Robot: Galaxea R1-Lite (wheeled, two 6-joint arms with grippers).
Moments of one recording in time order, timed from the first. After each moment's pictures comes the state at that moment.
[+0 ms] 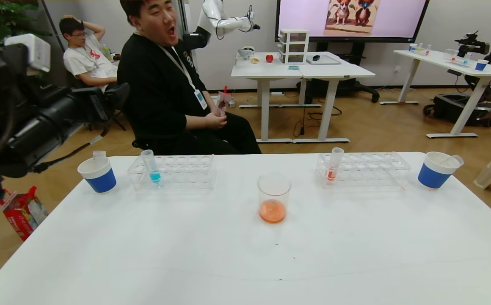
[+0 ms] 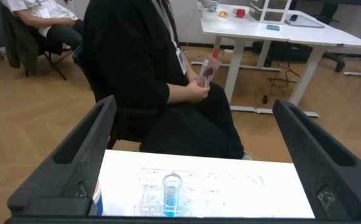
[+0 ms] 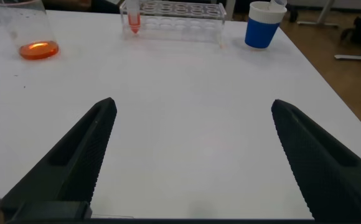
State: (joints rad) left arm -0.10 1.54 -0.89 -0.78 0.16 -0.05; right arm 0.01 0.00 0.00 0.01 0.00 -0.02
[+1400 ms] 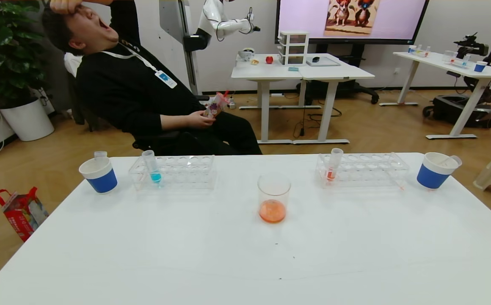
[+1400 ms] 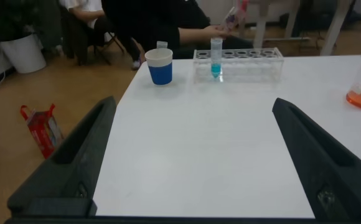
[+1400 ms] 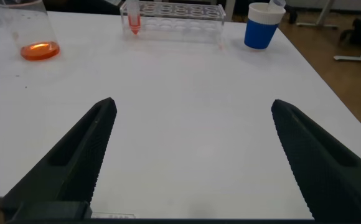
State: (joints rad) left arm 0.01 0.06 -0.36 0.20 0.11 0.08; right arm 0.01 0.00 0.00 0.01 0.00 -0.02
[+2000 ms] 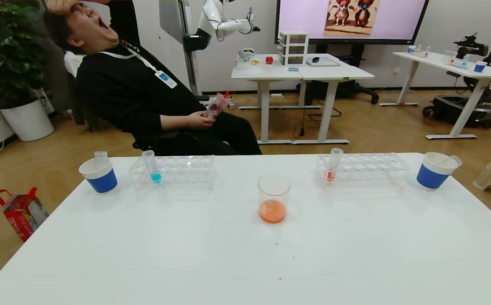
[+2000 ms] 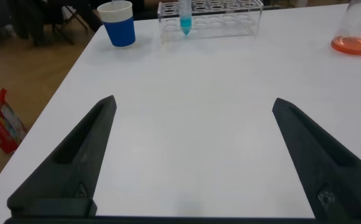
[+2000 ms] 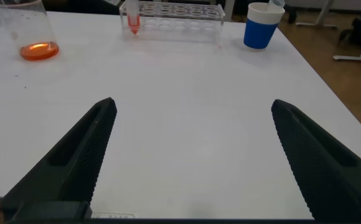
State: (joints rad) left arm 0.00 0.00 -0.02 0.06 -0.02 0.07; right arm 0.01 0.00 0.00 0.01 0.00 -0.02
